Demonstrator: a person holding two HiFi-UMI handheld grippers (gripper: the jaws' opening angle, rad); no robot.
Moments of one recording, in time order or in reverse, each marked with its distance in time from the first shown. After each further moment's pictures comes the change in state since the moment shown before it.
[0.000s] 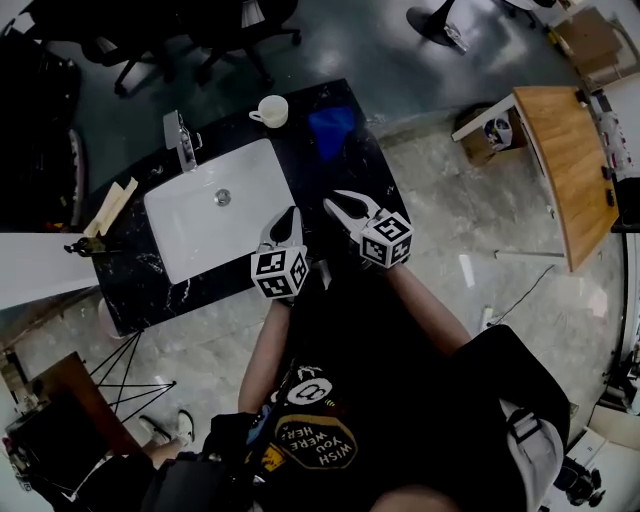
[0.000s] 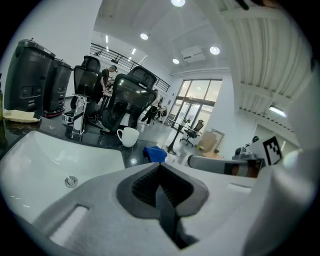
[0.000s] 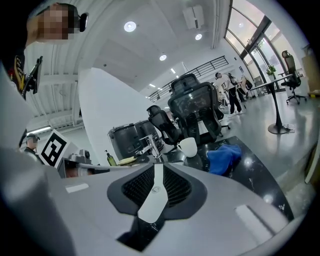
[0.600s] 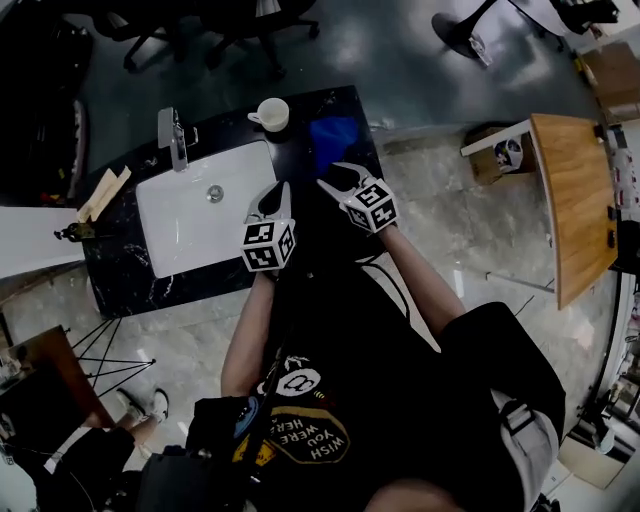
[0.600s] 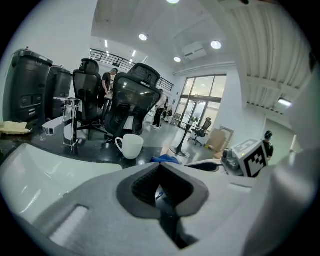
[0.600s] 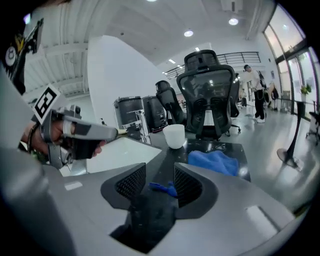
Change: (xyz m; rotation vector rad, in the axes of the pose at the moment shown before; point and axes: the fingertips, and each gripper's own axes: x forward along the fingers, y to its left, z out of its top) left arm 0.079 0.024 0.039 0.037 0.003 0.093; right arm 0.069 -0.107 -0.008 -0.258 0.285 0.051
